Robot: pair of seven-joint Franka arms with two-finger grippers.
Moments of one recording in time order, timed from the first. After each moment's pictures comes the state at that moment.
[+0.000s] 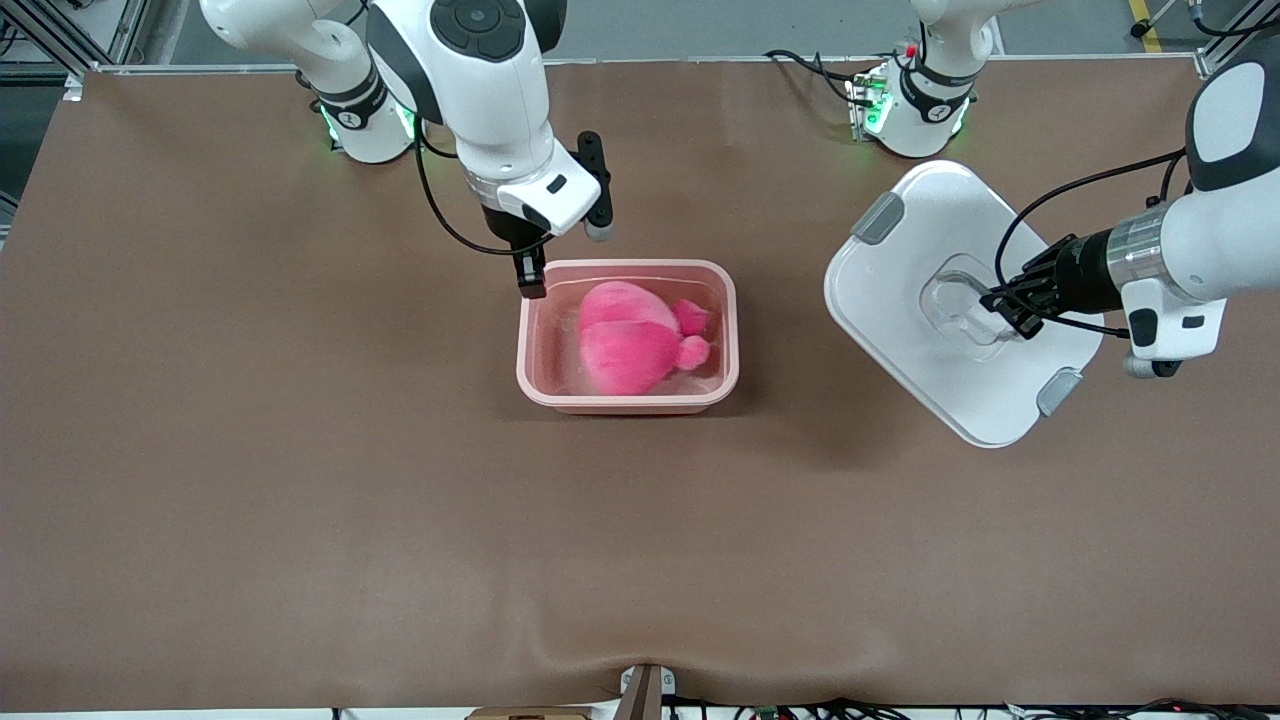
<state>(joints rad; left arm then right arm) 0.28 0.18 -0.43 -1.57 -0.19 1.53 -1.03 0.77 0.20 -0.07 -1.62 -0.08 1.85 -1.00</state>
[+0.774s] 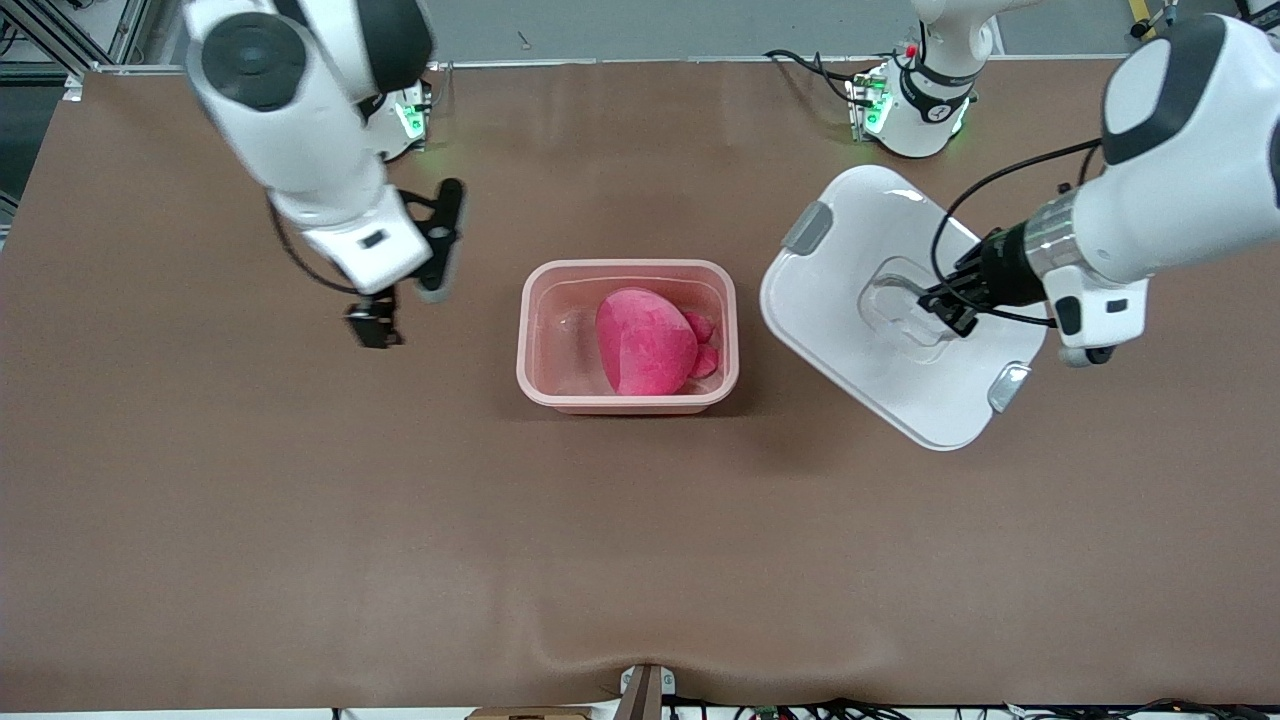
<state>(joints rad) 0.24 0.18 -0.56 -1.58 -0.19 1.65 -1.29 0.50 0.12 -0.09 -1.60 -0.08 1.72 -1.00</state>
